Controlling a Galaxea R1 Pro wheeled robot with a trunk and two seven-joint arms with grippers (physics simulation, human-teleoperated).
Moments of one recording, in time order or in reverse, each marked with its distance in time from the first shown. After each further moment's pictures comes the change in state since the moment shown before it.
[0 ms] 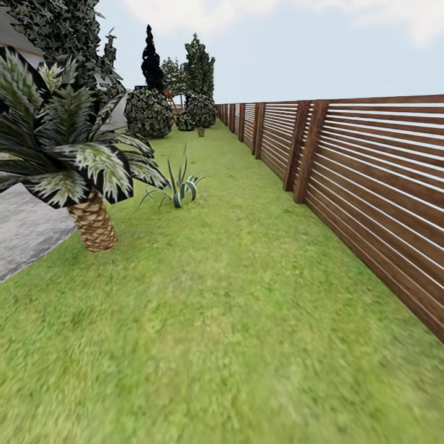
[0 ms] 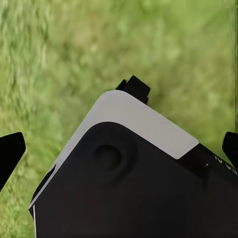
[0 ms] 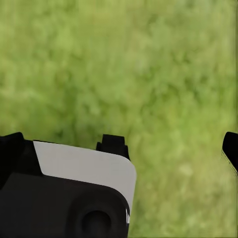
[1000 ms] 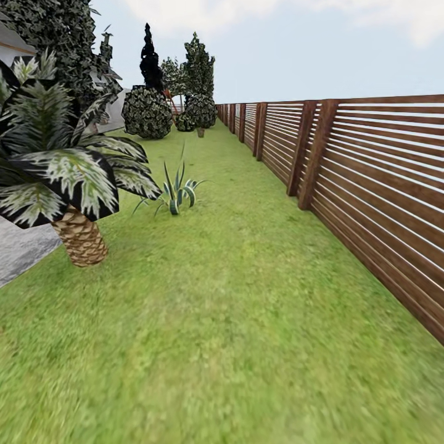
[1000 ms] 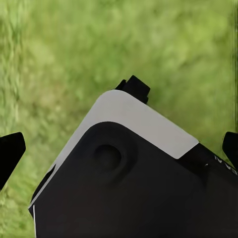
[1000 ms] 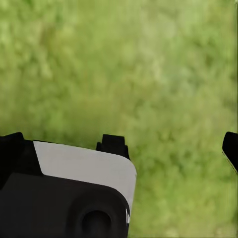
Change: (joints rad) left arm 0.000 -0.001 0.000 0.000 0.000 0.000 0.000; right arm 0.000 0.000 0.000 0.000 0.000 0.000 0.000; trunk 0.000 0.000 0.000
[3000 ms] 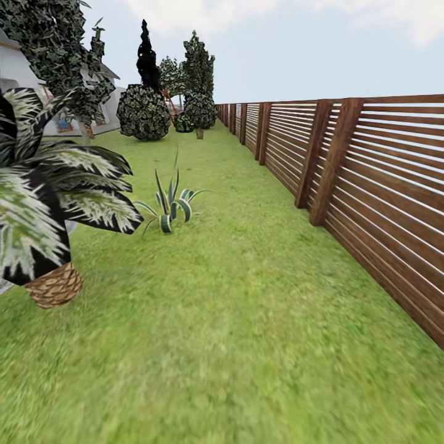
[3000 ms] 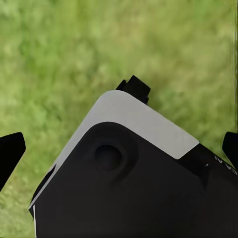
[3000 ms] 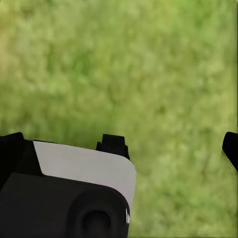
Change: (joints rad) left arm 0.000 0.001 0.000 0.000 0.000 0.000 0.000; right arm 0.000 0.000 0.000 0.000 0.000 0.000 0.000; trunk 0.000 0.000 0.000
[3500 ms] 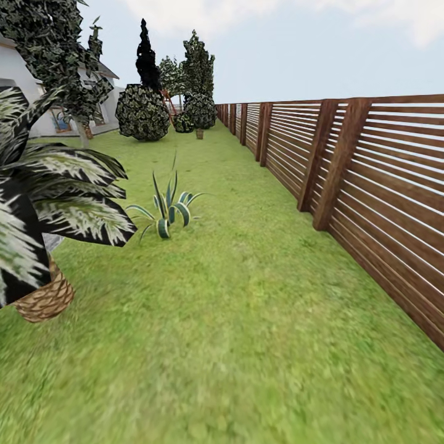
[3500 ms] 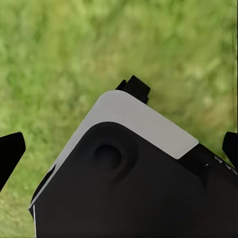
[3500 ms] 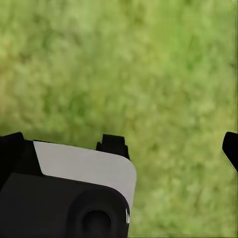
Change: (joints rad) left arm 0.000 0.000 0.000 0.000 0.000 0.000 0.000; right arm 0.000 0.000 0.000 0.000 0.000 0.000 0.000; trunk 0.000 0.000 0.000
